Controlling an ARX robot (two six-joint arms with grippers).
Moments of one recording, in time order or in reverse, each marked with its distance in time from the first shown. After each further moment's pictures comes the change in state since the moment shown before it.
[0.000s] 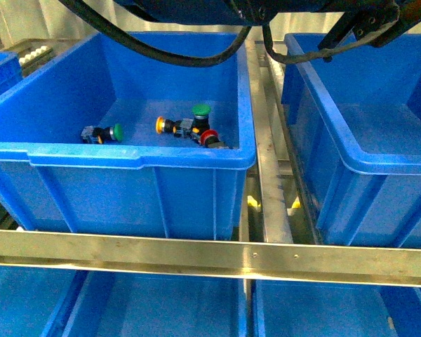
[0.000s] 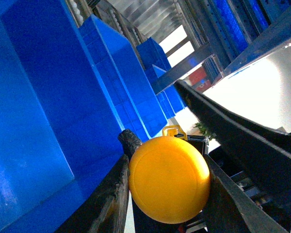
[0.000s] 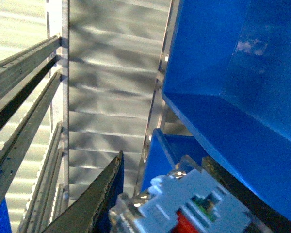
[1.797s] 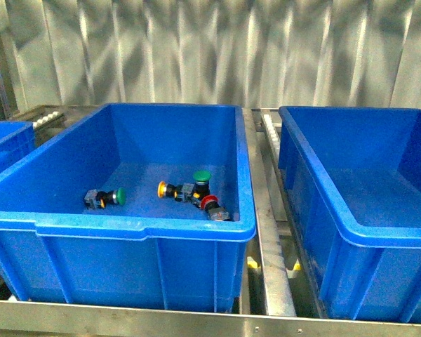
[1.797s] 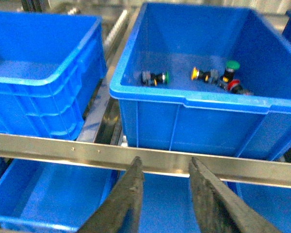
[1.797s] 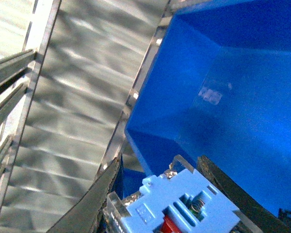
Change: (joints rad) left arm 0.495 -1.894 -1.476 -0.584 -0.714 0.799; right arm -0.077 -0.100 -0.065 -0.098 0.092 -0.255
